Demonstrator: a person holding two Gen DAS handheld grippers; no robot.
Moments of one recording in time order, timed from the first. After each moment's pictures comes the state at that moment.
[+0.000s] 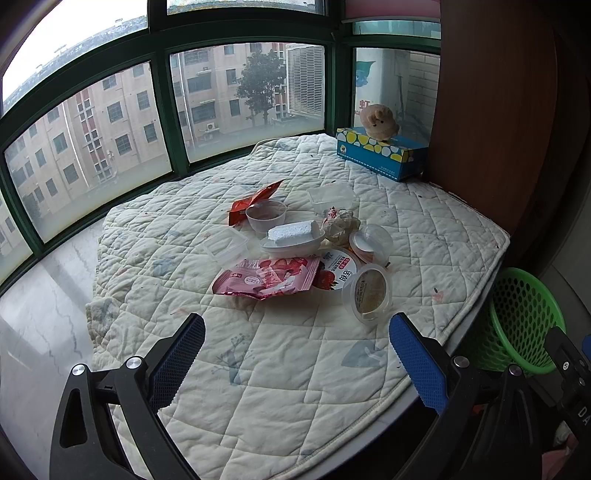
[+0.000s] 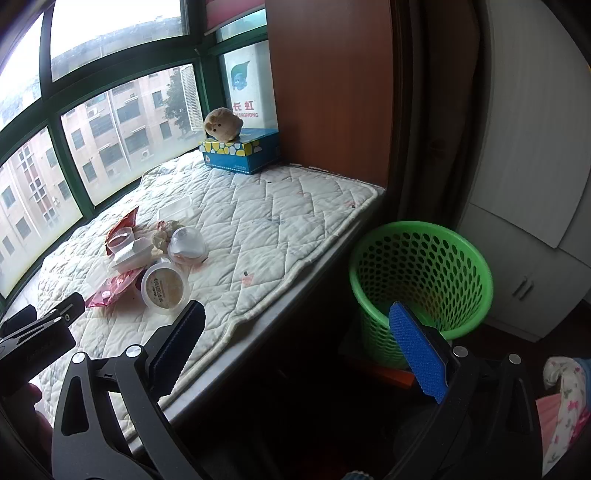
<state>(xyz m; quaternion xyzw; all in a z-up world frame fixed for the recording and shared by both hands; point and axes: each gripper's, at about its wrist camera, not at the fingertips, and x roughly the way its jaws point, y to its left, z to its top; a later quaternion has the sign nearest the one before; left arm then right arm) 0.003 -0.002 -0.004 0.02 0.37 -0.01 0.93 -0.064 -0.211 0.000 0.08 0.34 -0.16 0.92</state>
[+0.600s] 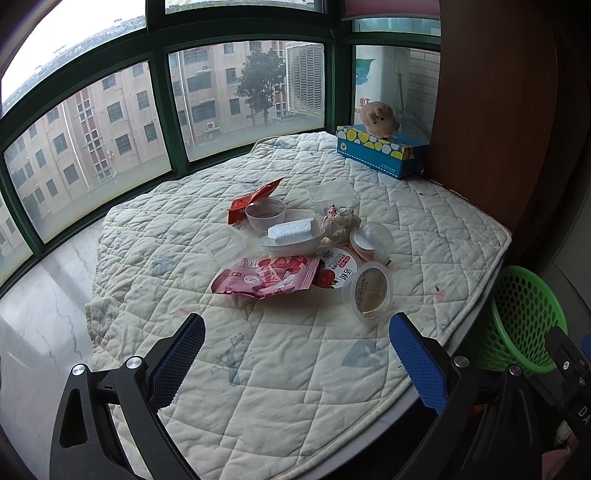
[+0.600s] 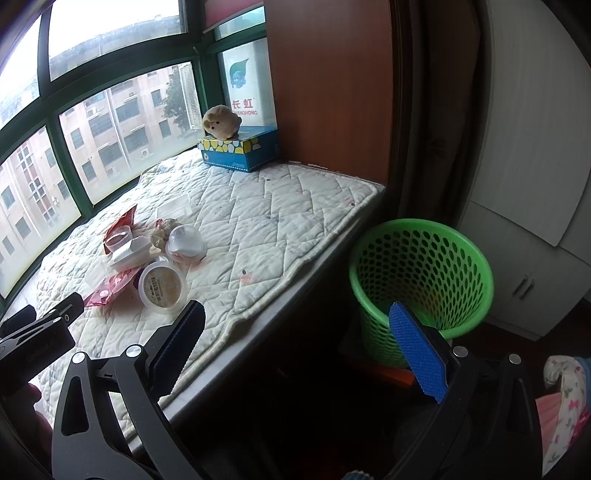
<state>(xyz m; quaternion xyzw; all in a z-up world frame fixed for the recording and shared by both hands) 0.003 0.000 -0.005 0.02 0.37 -0.01 0.93 -0.063 -0.211 -0.003 0.08 0.35 -0.16 0.92</state>
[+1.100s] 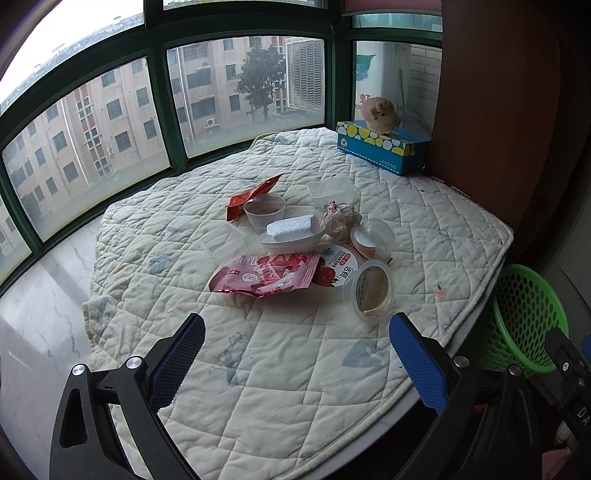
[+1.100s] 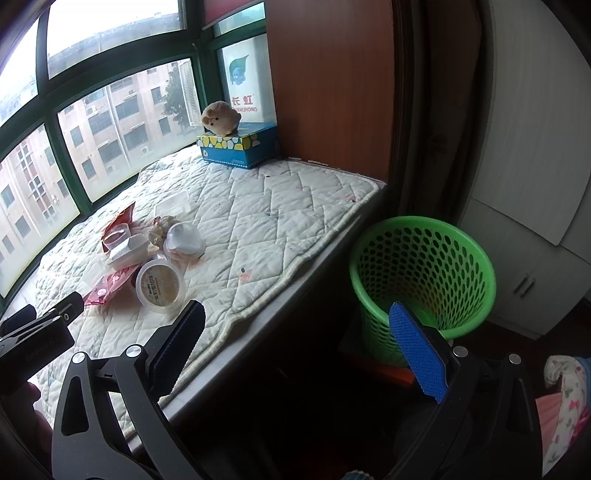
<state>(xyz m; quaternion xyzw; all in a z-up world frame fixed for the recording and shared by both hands) 0.000 0.003 -0.011 0.02 0.38 -0.01 0.93 -0.059 -0.214 -0.006 0.08 0.35 -0.16 0.92</state>
